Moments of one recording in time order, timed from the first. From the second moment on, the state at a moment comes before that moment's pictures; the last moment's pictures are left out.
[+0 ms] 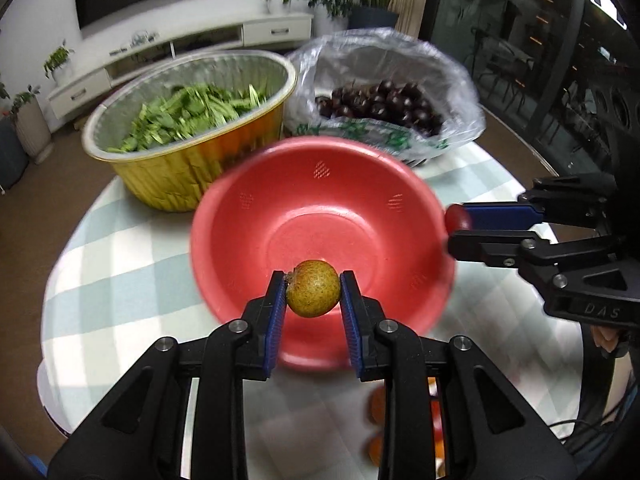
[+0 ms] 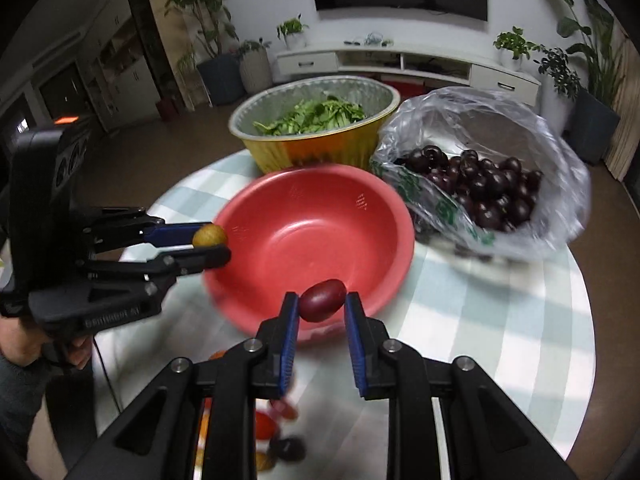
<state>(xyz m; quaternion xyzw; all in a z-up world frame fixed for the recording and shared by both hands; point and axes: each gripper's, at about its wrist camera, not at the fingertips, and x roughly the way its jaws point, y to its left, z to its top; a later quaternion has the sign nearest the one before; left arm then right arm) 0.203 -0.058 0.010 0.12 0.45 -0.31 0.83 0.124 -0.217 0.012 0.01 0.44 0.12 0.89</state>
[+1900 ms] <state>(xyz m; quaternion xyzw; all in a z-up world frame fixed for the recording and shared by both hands) 0.011 -0.004 -0.013 0.08 0.39 -0.30 0.87 -0.031 -0.198 -0.041 0.04 0.46 0.15 0.88</state>
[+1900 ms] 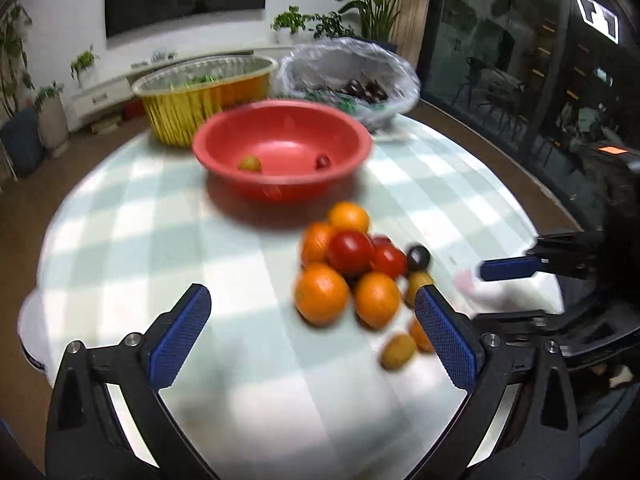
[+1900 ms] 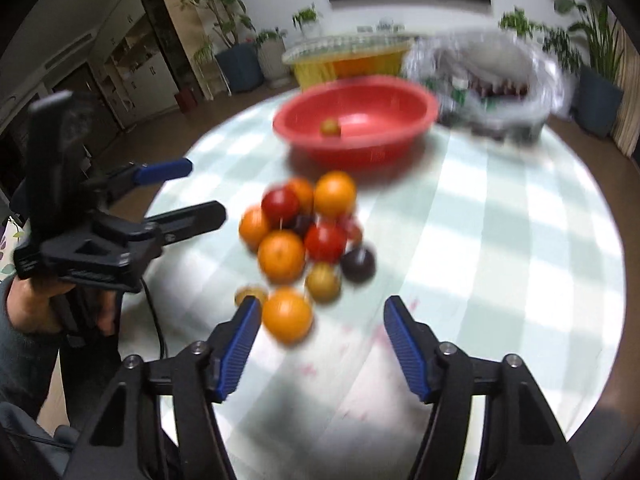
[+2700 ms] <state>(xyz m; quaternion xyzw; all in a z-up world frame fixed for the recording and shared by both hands) 0.006 -0.012 -0.038 0.13 0.46 -0.34 0.81 -0.021 -0.177 -0.067 0.04 0.48 0.20 0.85</state>
